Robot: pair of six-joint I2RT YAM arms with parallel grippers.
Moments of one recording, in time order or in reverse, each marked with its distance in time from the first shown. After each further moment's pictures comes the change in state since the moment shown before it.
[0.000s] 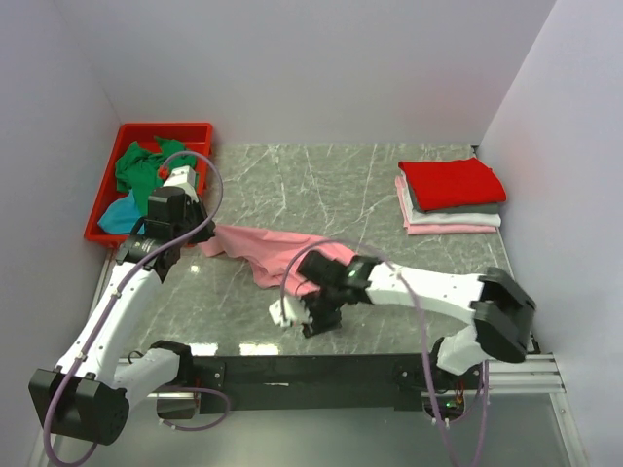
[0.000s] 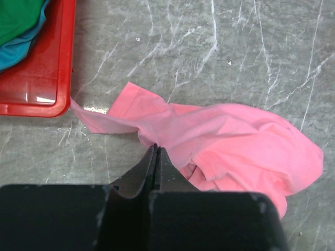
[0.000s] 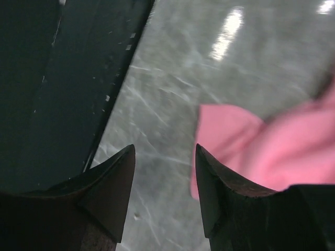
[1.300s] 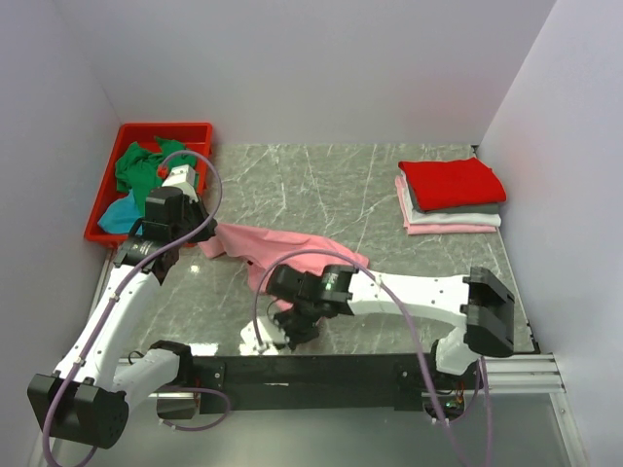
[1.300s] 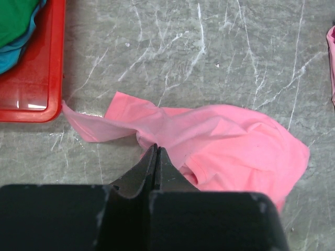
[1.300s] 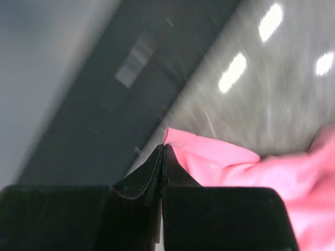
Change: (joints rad) left arm 0.001 -0.021 0.000 0.015 0.037 -0.003; right arm 0.216 0.128 0.196 -0.067 -0.028 0.053
